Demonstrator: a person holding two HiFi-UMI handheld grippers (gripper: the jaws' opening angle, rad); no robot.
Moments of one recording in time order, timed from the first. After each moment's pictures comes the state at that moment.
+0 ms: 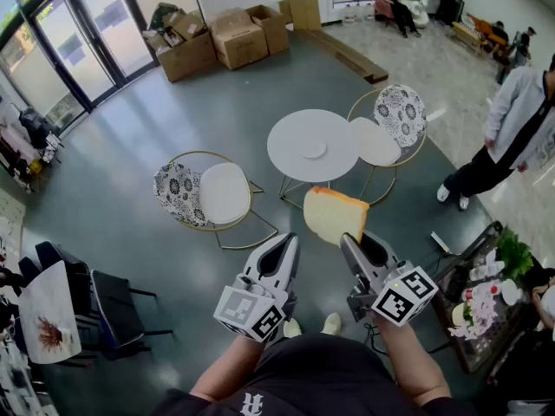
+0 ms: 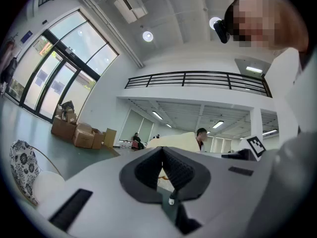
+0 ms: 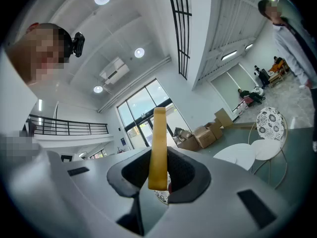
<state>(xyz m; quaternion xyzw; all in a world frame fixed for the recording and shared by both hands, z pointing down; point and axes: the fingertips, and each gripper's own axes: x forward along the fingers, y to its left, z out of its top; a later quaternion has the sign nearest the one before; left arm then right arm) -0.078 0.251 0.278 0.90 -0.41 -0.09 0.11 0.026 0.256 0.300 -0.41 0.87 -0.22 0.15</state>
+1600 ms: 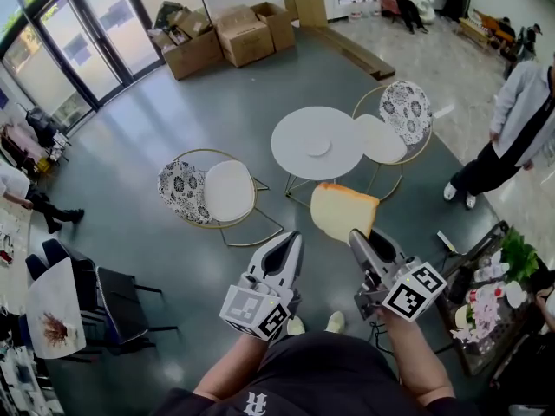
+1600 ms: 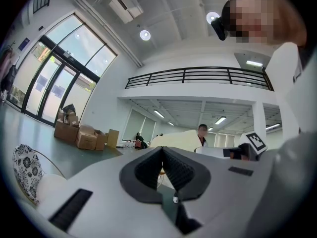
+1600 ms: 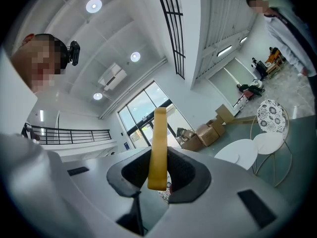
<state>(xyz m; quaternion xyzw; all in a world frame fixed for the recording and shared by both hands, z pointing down) -0.062 0.251 0.288 0.90 -0.43 -0.07 0.10 0.052 0.253 0.301 -0.39 0.87 -0.25 0.17</state>
